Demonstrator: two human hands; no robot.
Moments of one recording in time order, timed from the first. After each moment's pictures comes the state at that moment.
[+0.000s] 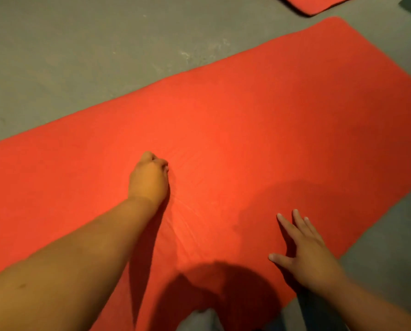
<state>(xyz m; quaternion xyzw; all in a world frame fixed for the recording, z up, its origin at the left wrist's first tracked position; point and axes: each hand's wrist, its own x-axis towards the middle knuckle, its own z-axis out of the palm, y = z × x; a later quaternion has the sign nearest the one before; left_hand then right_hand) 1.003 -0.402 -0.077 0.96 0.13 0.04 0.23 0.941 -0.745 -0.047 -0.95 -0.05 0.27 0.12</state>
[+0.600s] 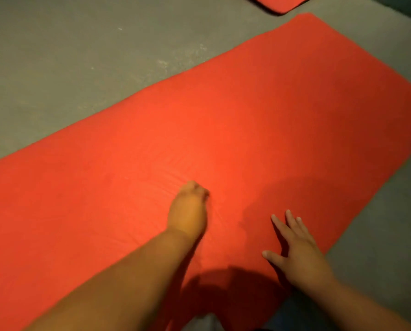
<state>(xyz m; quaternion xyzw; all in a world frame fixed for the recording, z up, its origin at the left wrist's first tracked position) 0.974 -0.494 -0.083 0.96 -0.01 0.04 0.26 0.922 -0.741 -0.056 -0.96 0.01 0.24 0.16</state>
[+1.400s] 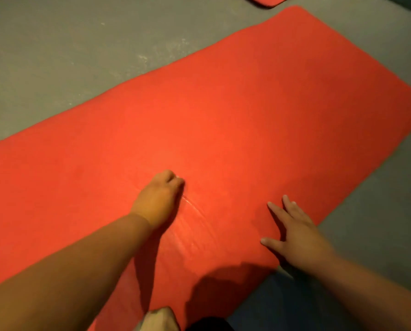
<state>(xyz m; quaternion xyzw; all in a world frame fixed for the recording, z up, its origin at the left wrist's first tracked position) 0.992 -0.503 -0.081 0.98 -0.10 0.03 0.17 0.962 -0.820 -0.051 -0.96 -0.04 0.26 0.10</state>
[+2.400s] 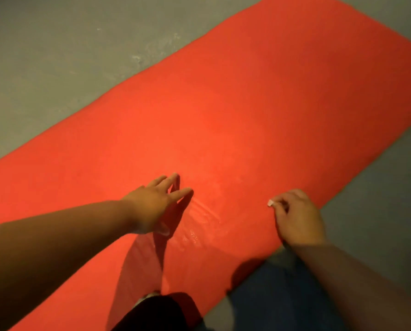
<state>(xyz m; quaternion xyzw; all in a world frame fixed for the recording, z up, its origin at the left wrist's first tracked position) 0.995 -0.518 -0.025 0.91 -0.19 -0.37 -0.06 0.977 -0.835 -0.077 -0.96 0.02 0.03 0.29</state>
